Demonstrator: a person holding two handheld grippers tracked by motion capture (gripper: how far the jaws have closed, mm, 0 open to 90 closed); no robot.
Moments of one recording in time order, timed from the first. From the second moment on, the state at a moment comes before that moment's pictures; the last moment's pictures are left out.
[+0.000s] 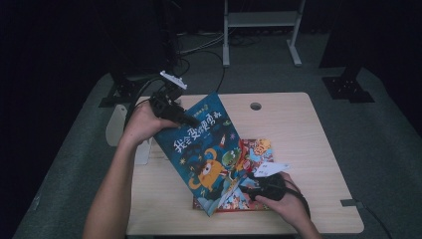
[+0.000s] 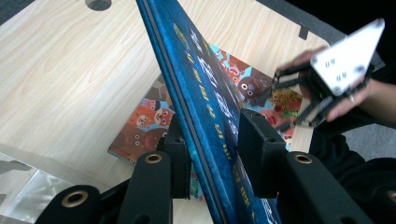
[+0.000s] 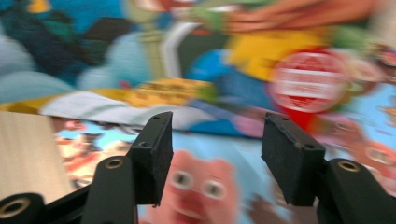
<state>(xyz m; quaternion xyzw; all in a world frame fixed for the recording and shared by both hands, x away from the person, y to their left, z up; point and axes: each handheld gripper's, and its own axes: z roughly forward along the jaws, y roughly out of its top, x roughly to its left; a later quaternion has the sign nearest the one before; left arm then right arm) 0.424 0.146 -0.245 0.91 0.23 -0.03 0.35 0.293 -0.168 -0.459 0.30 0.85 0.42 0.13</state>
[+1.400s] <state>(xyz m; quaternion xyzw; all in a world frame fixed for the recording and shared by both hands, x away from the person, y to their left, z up) 0.395 0.134 -0.176 0.93 0.21 -0.01 0.31 0.347 -0.301 -0.503 0.51 0.75 0.35 0.22</state>
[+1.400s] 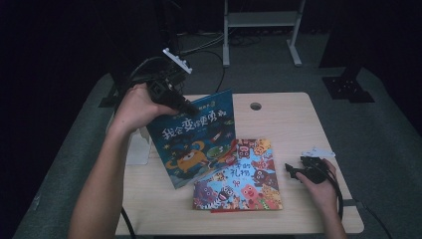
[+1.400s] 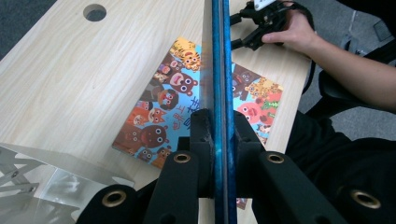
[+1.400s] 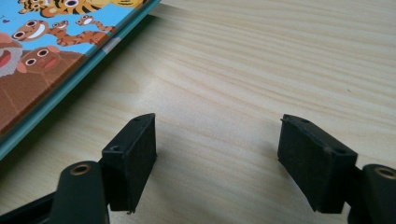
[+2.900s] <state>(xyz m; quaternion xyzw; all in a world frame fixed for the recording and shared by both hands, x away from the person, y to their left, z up) 0.341 0.303 -0.173 0.89 0.33 0.04 0.32 0.348 -0.301 -0.503 0.52 0.75 0.34 0.22</state>
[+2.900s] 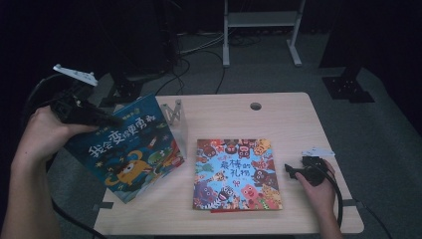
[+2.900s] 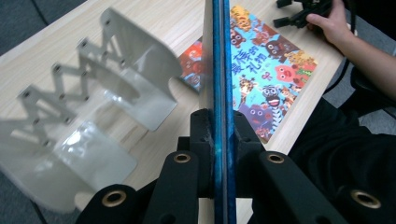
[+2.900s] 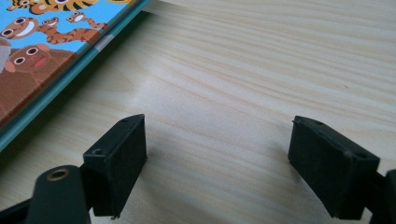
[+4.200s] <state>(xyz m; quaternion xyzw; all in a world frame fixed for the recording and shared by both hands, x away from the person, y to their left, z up) 0.361 0.390 -0.205 0.80 0.51 0.12 0.28 0.349 -0.301 -0.503 0.51 0.75 0.34 0.22</state>
